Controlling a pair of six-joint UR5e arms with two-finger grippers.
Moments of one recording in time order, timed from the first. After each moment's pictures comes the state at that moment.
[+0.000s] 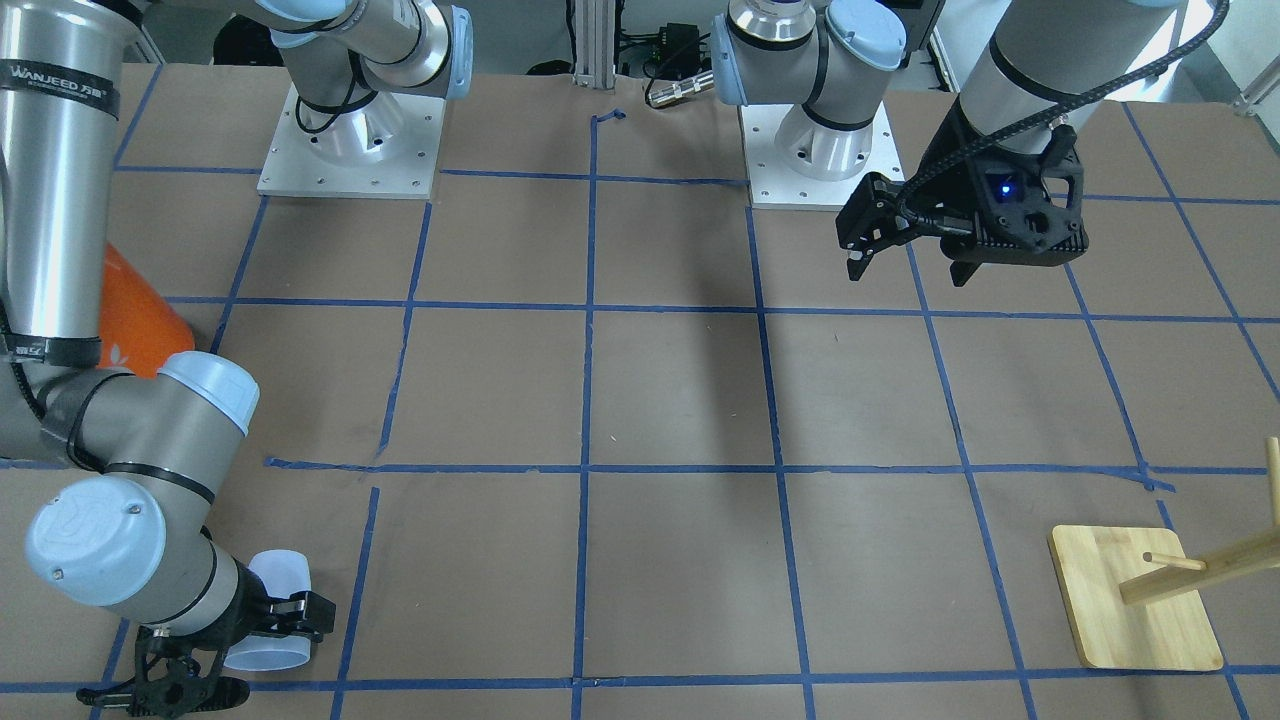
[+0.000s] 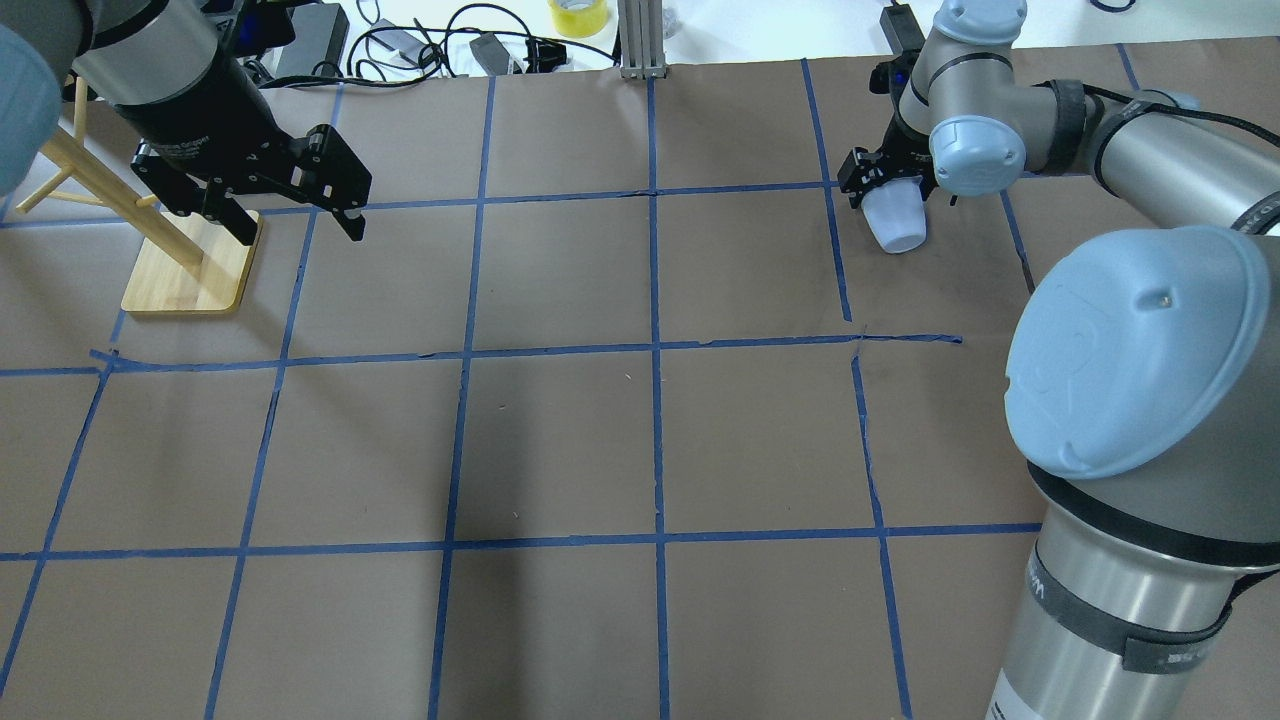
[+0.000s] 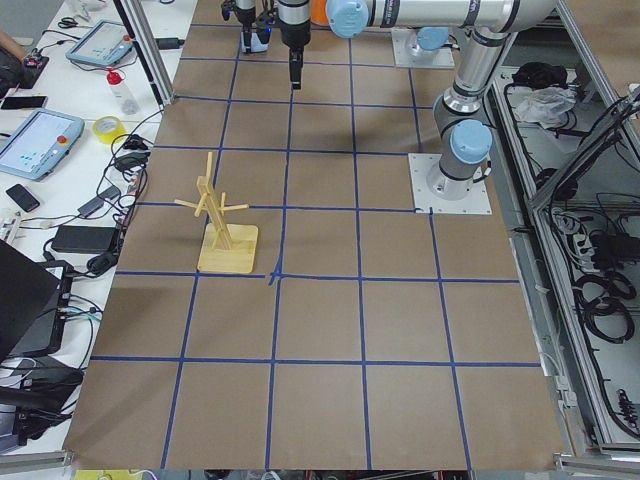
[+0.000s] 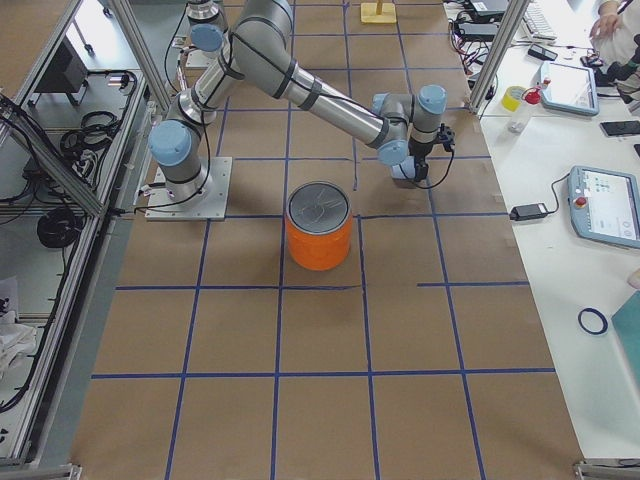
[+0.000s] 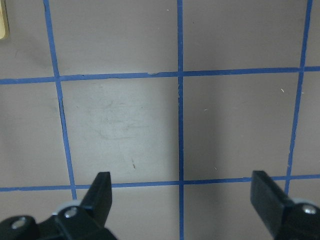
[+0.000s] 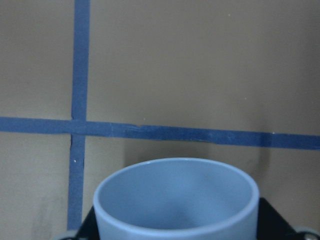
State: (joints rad) left arm -1.50 -1.59 -1.53 -1.60 1.55 0.09; right arm 1.46 -0.84 1.38 -2.19 -1.55 -0.18
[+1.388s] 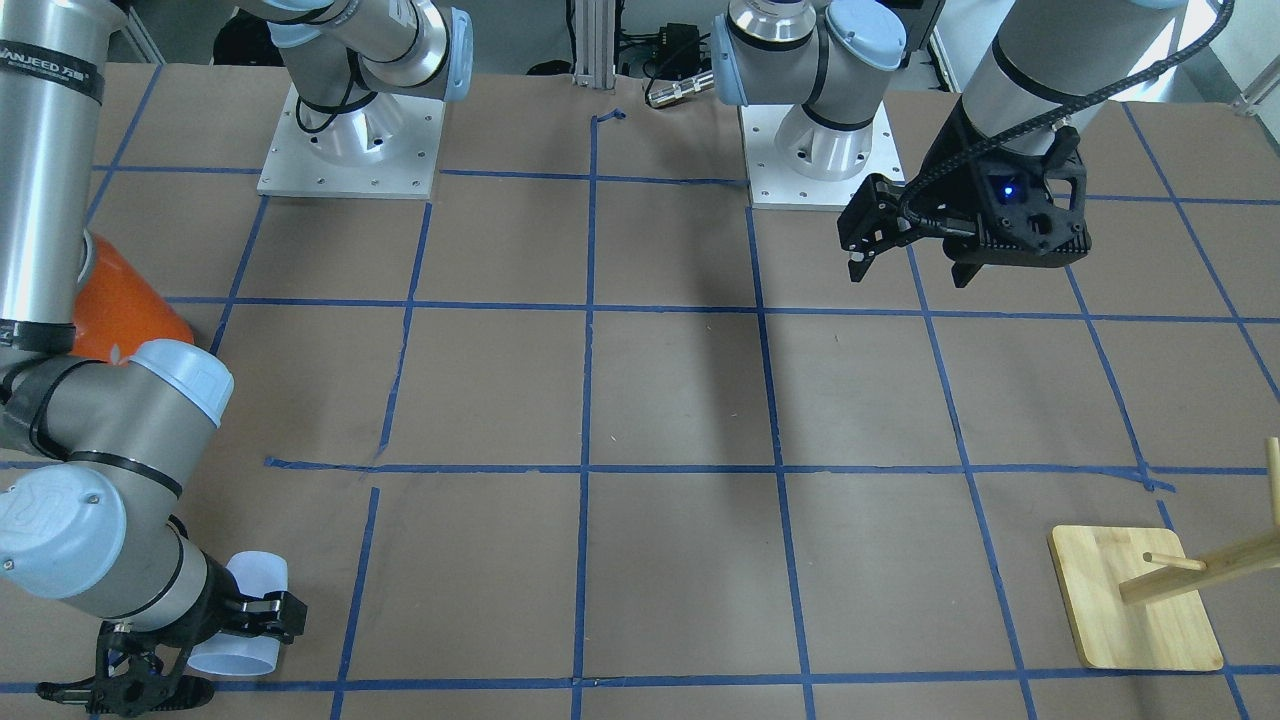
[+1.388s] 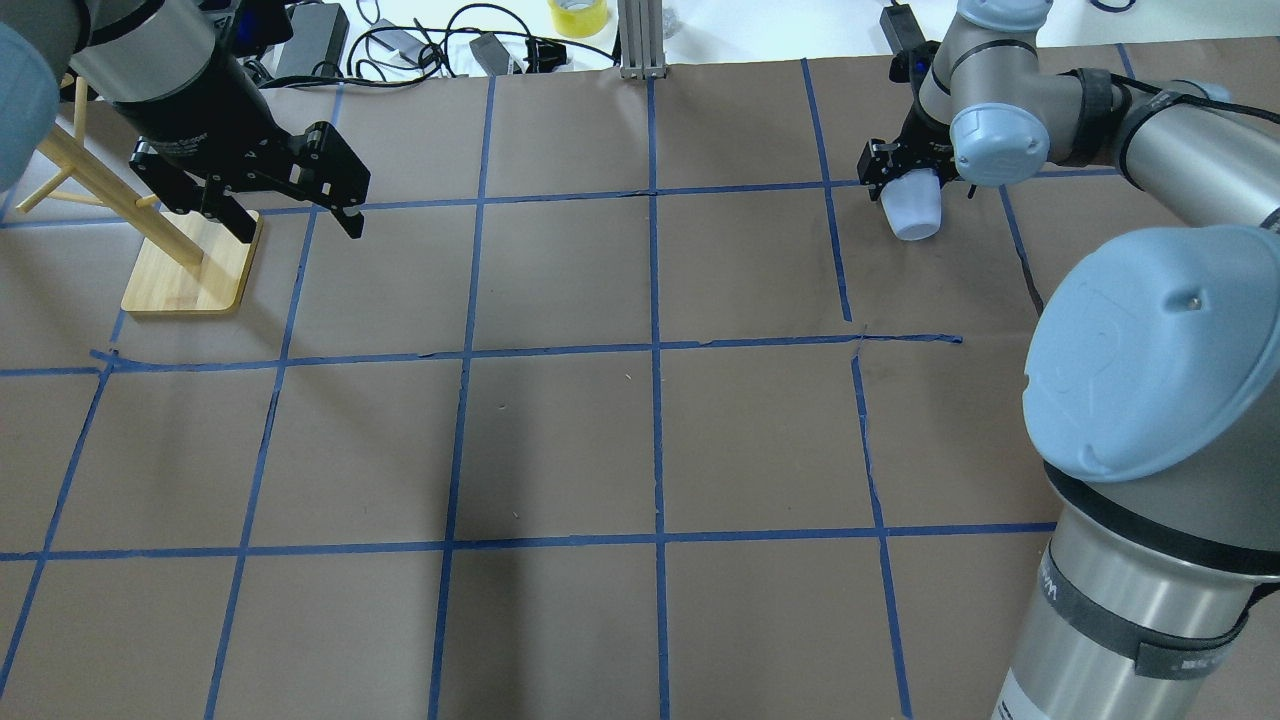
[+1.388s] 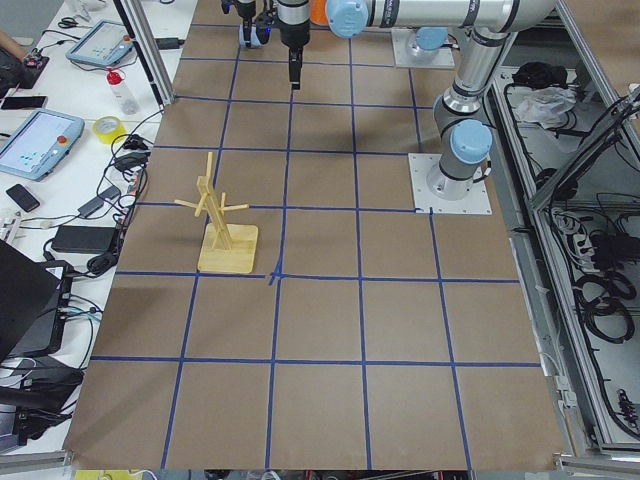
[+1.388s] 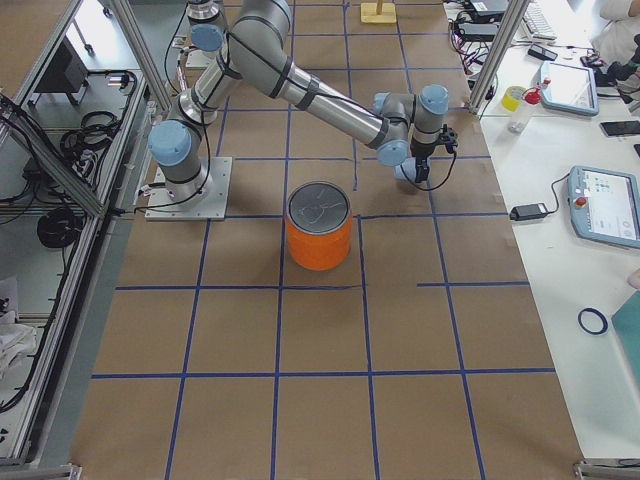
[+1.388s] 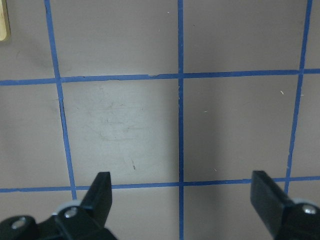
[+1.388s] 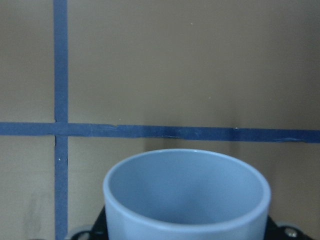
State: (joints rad) left arm -1.50 -1.59 -1.53 -1.60 1.55 0.09; right arm 1.43 -0.87 1.38 -2.17 -1.54 -0.17
